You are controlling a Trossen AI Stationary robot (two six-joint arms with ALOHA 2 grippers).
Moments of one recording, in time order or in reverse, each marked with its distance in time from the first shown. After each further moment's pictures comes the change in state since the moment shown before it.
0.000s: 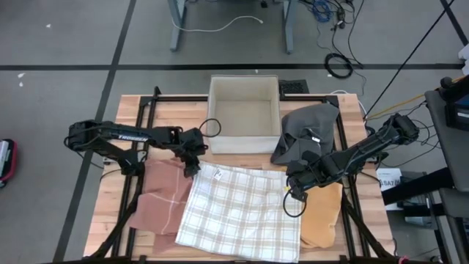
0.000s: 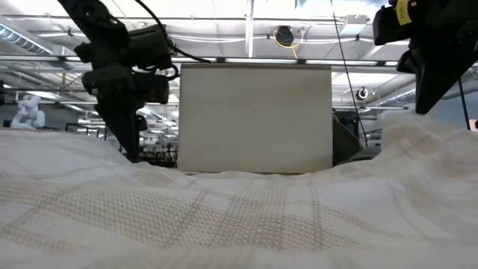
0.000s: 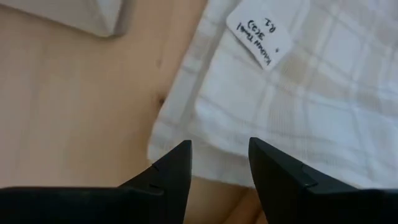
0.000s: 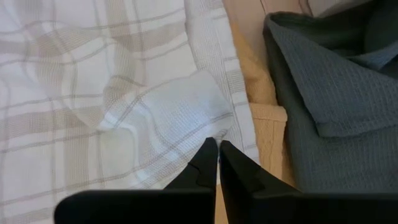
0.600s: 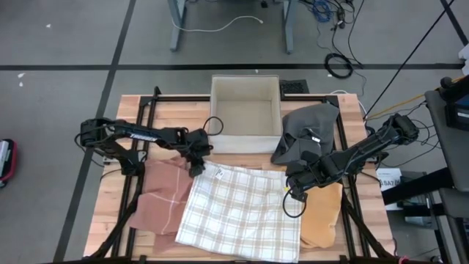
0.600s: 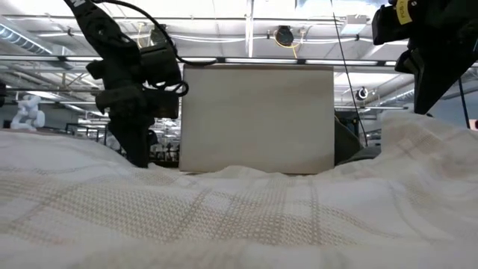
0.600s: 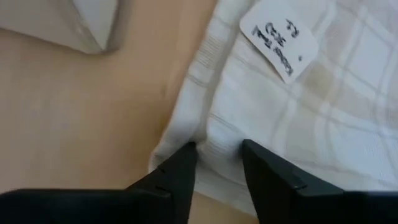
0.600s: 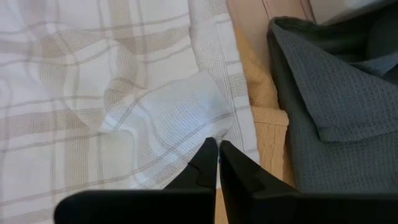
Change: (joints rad) left arm 0.023 0.134 0.000 0.142 0.018 0.051; right arm 0.000 0.005 0.000 0.010 0.003 -0.018
